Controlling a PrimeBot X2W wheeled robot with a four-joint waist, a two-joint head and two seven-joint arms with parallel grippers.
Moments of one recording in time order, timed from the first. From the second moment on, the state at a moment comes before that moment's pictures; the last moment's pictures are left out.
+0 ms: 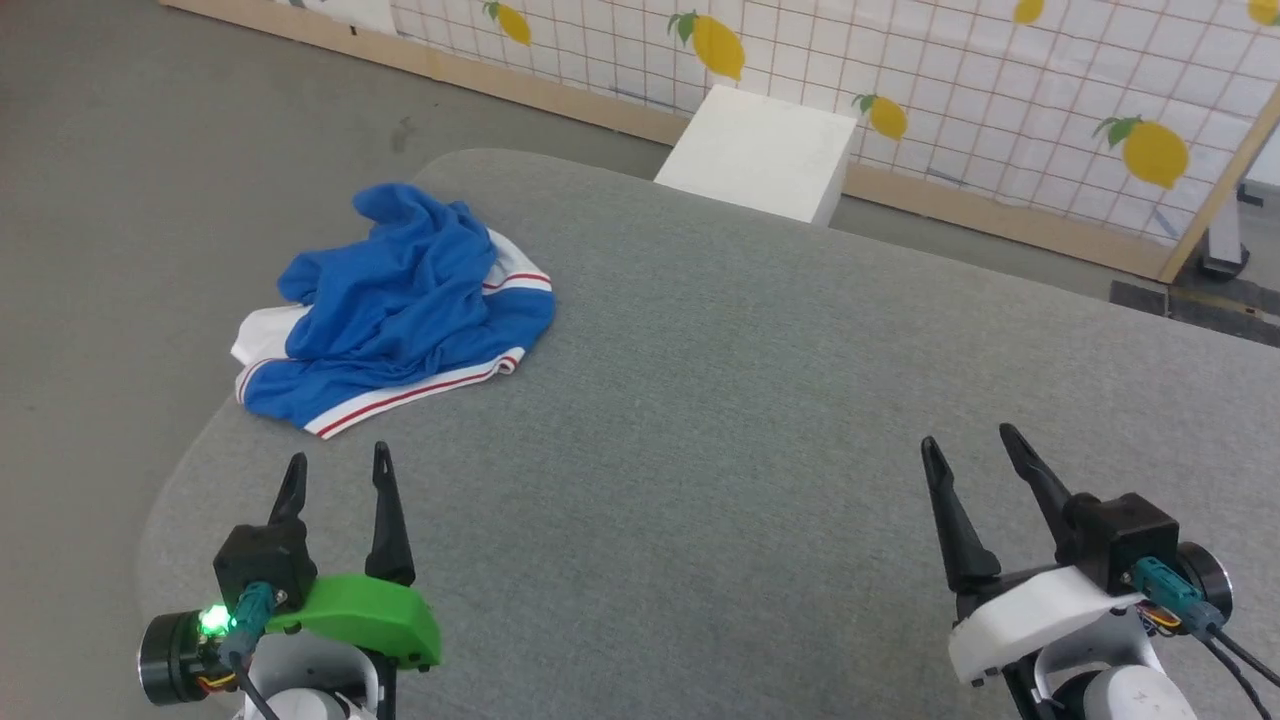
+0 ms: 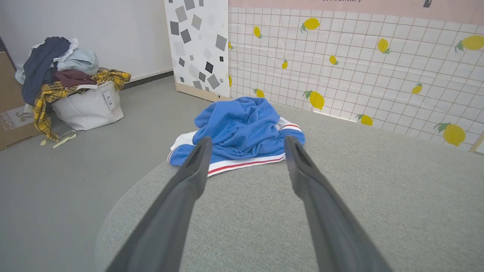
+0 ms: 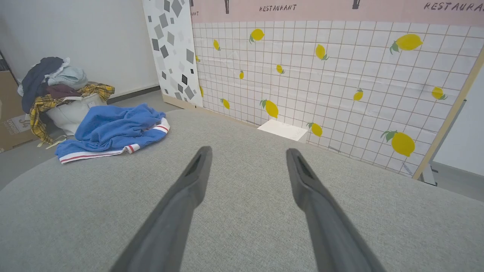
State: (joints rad) left arm -0.01 0.07 -0.02 0.04 -0.11 0.11 -0.11; right arm -0.02 -0.05 0.03 0.07 0.08 0.13 -0.09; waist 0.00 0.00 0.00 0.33
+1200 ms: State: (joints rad) left arm 0.01 0.10 -0.04 0.02 -0.18 0.21 -0.15; right arm -0.04 -0.05 0.07 0.09 0.11 0.13 -0.12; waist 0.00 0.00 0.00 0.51
